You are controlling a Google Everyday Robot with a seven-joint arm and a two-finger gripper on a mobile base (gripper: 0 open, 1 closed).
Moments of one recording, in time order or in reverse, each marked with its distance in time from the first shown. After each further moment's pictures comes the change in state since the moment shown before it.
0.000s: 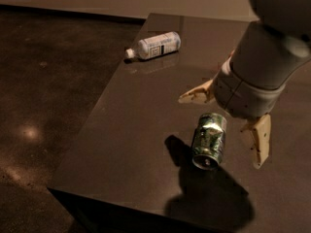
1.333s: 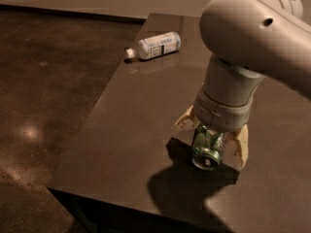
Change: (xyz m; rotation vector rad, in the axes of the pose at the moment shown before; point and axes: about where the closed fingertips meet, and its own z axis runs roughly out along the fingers) arm -0.001 0.003 0.056 -0.159 -0.008 -0.235
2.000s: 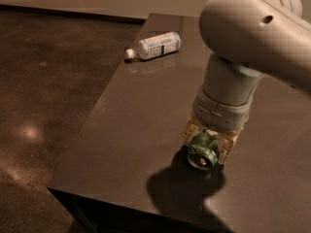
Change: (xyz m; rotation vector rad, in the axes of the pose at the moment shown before) arm -0.005 -0.001 -0.002 -0.004 -0.016 -0.029
